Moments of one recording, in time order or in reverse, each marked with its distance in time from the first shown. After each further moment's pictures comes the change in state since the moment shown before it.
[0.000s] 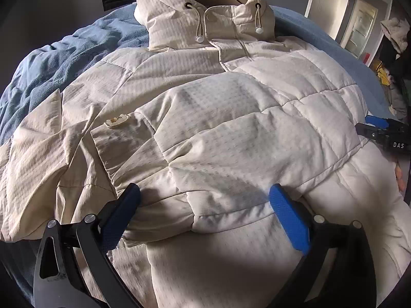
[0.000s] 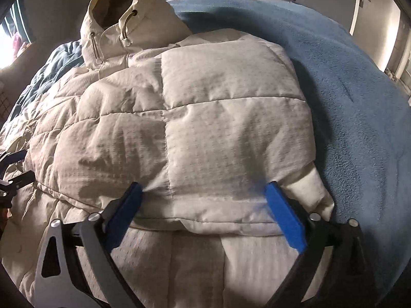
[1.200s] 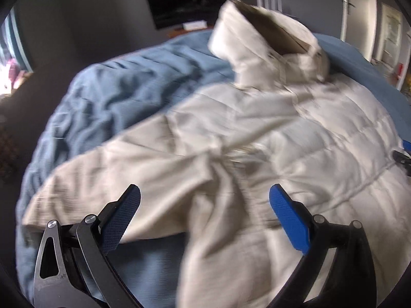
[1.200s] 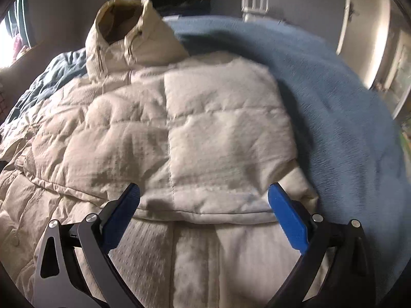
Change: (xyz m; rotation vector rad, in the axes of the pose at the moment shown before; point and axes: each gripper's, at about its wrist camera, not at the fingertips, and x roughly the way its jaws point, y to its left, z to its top) left arm -0.095 0.082 0.011 -0.058 -0.112 0.302; right arm -0.038 0.010 -0.014 -0.010 -0.144 -0.082
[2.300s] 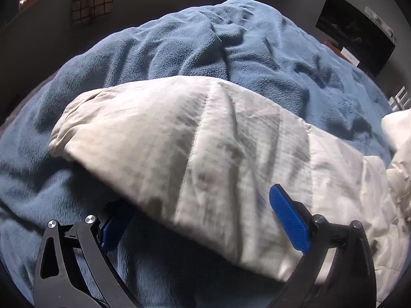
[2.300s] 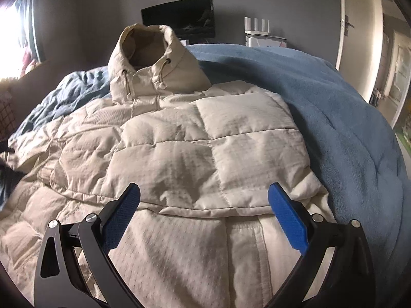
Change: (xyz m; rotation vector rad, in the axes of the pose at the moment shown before) left arm 0.053 0.240 -0.072 -0.770 0.195 0.244; right arm -0.032 0.042 -0.009 0.003 -0.112 0.039
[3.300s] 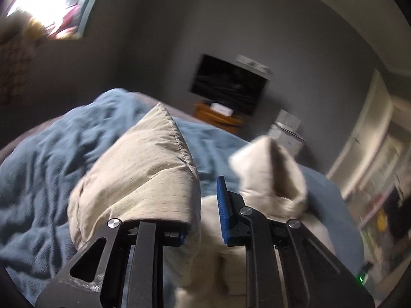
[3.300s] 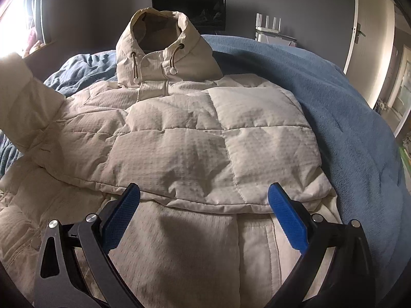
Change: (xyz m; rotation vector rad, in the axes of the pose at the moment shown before) left arm -0.210 -0.119 -0.031 0.255 -0.425 -0.623; right arm 0.012 0.011 -0.002 -0.056 0.045 0.000
